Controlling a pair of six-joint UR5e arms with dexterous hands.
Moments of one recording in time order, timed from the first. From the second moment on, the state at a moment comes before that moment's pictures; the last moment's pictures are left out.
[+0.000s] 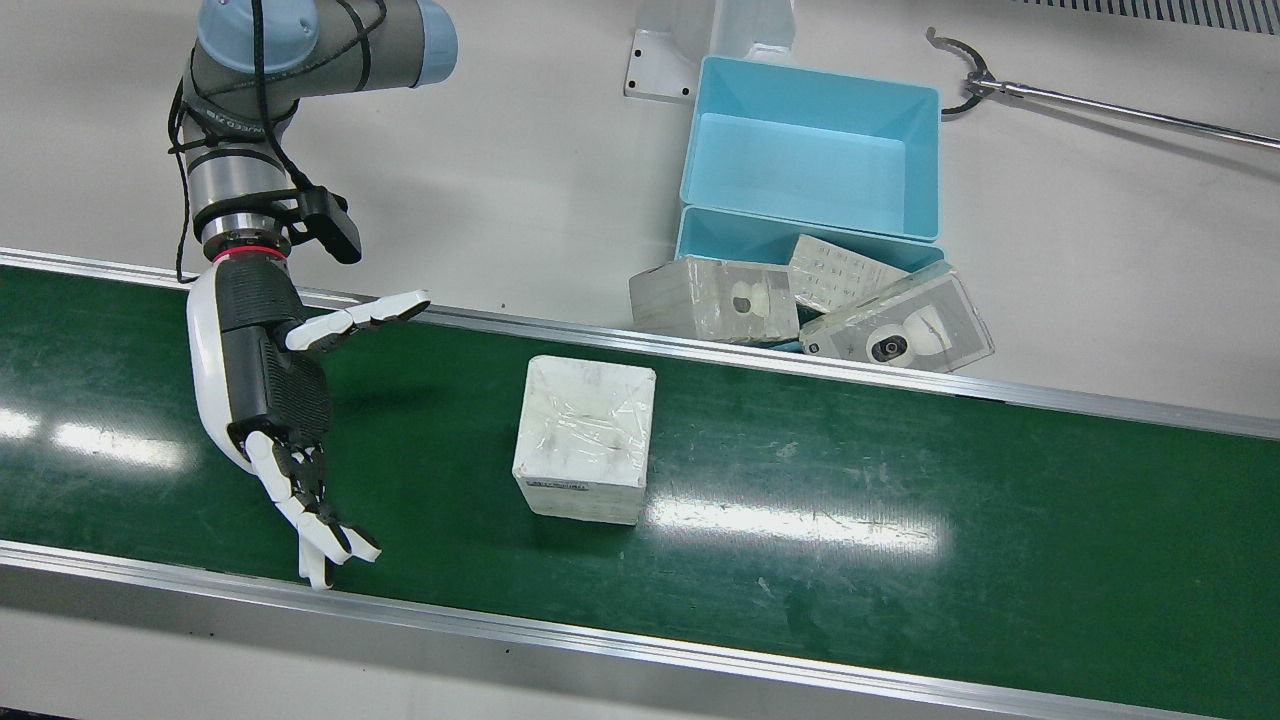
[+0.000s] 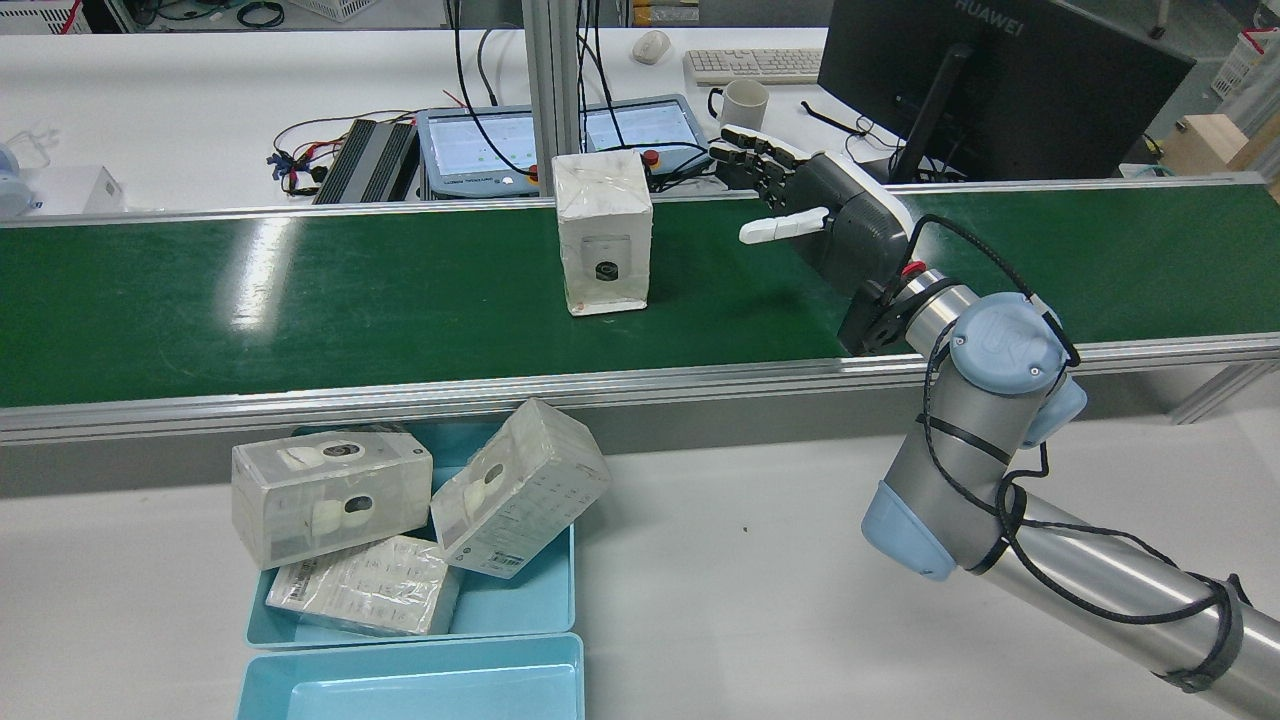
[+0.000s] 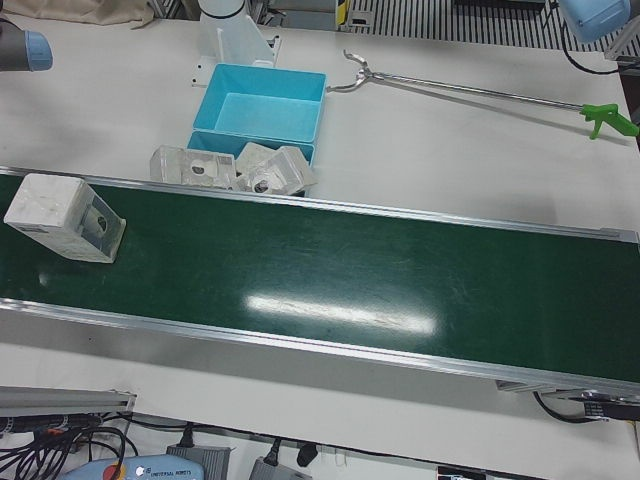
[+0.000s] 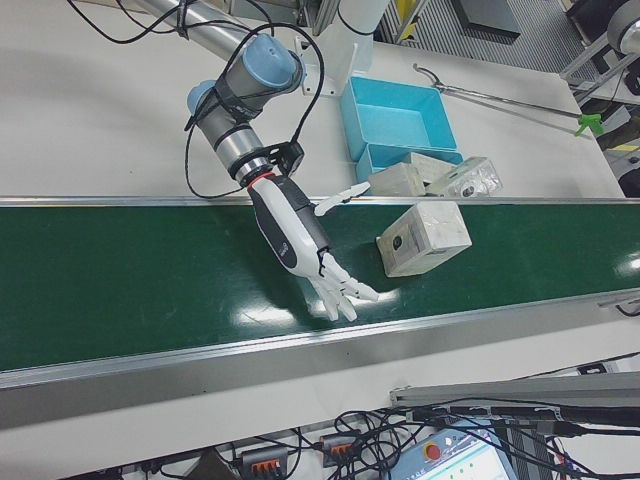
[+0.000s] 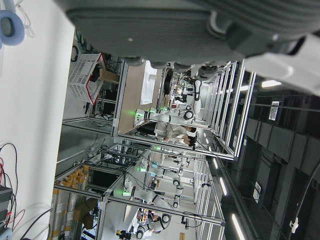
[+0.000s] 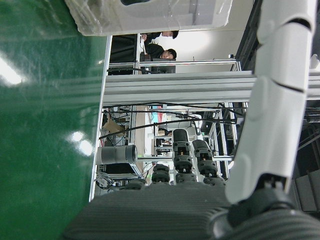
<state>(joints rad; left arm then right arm) -1.80 -1.80 -1.75 0.42 1.92 -0.16 0.83 -1.06 1.69 -3.44 -1.19 -0.13</state>
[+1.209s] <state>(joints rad) -1.80 -1.80 -1.75 0.42 1.92 -0.16 0.78 -0.94 1.60 -3.45 -1.16 -0.19</state>
